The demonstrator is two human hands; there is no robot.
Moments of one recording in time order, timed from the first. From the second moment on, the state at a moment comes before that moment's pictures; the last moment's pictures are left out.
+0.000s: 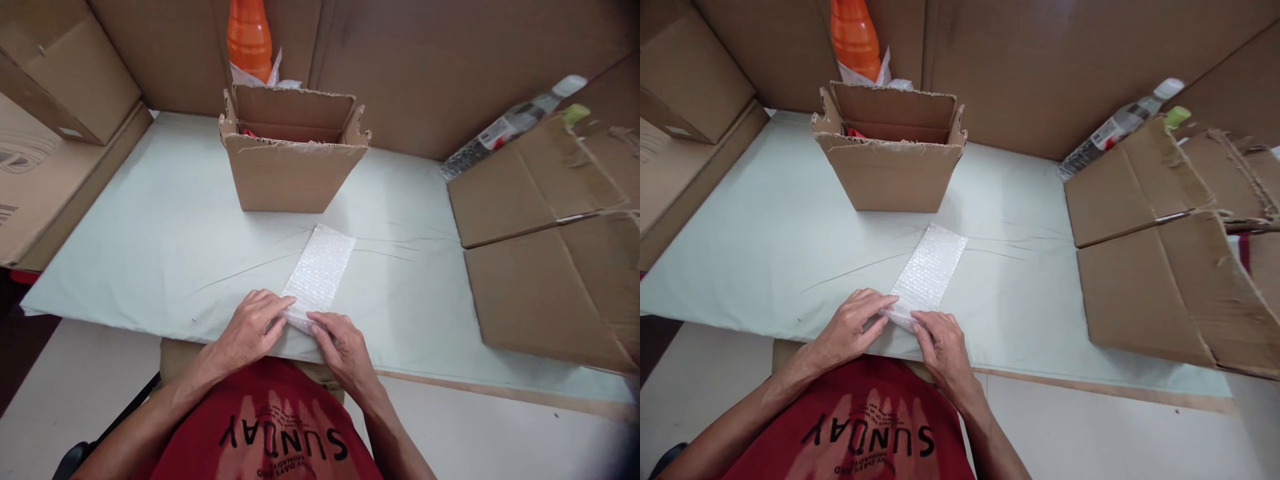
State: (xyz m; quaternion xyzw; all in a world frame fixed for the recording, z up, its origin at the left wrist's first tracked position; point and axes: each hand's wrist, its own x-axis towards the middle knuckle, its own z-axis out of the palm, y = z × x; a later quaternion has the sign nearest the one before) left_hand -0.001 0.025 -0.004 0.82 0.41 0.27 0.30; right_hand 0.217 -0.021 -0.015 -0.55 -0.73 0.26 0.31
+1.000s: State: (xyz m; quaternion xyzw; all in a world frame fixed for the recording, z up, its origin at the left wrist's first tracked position) left_hand 0.014 0.047 -0.020 0.80 0.47 0.29 0.23; right_hand 0.221 -0.022 -0.018 -0.54 -0.80 0.05 0.27
